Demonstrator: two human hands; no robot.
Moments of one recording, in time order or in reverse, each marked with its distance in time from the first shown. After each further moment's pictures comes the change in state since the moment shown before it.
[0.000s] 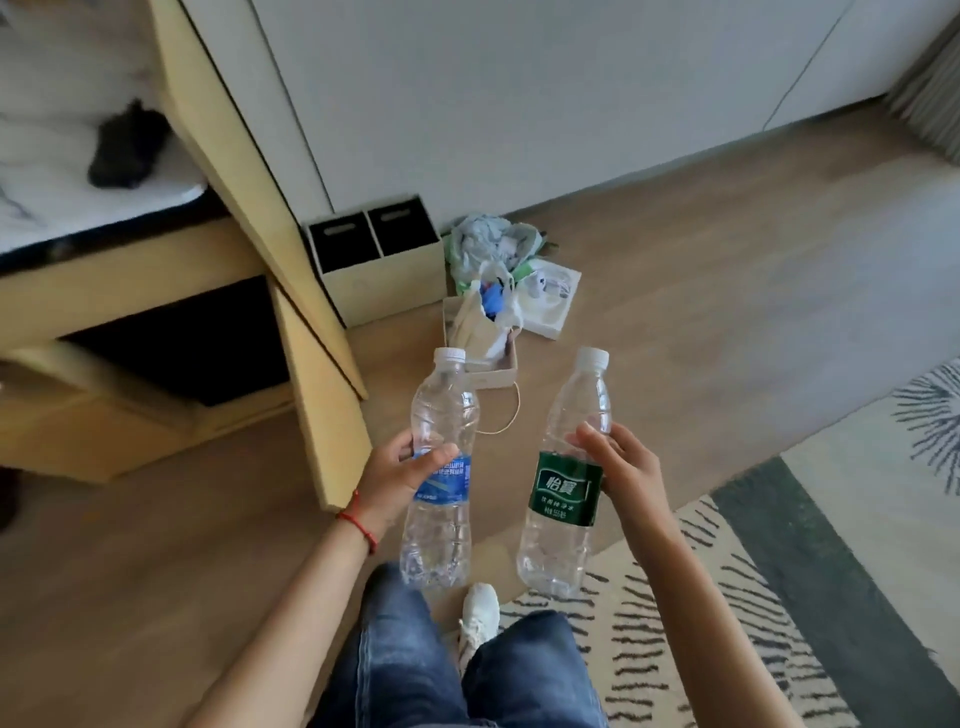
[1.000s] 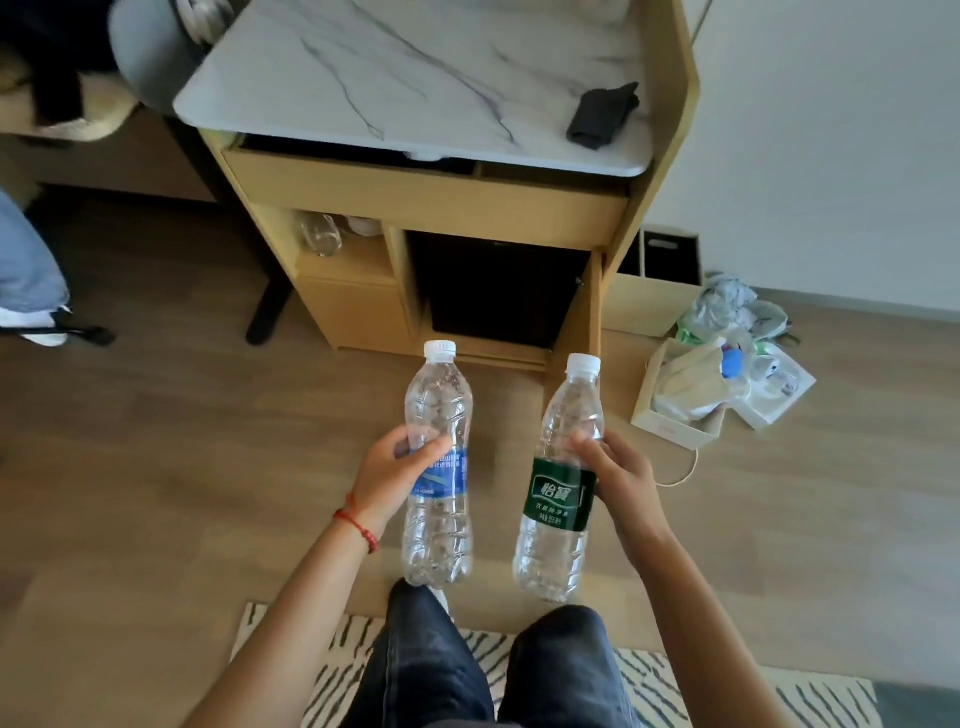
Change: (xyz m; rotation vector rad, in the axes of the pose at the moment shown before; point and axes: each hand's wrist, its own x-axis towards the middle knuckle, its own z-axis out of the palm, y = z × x) left_hand -0.191 -0.094 -0.310 -0.197 0.554 -0.014; right_hand -0.117 0.056 0.329 -0.287 -0.507 -0.036
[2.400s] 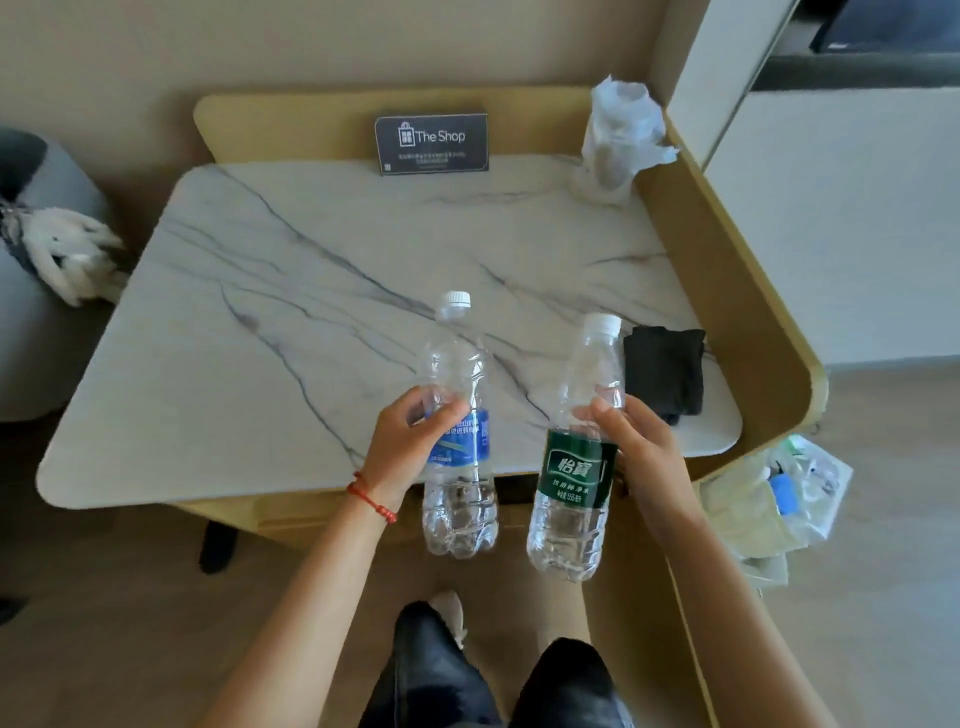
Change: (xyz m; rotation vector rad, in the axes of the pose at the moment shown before) left_hand 0.441 0.267 -0.045 -0.003 -0.177 0.235; right_hand 0.381 -0.255 0.104 0.053 0.160 -0.174
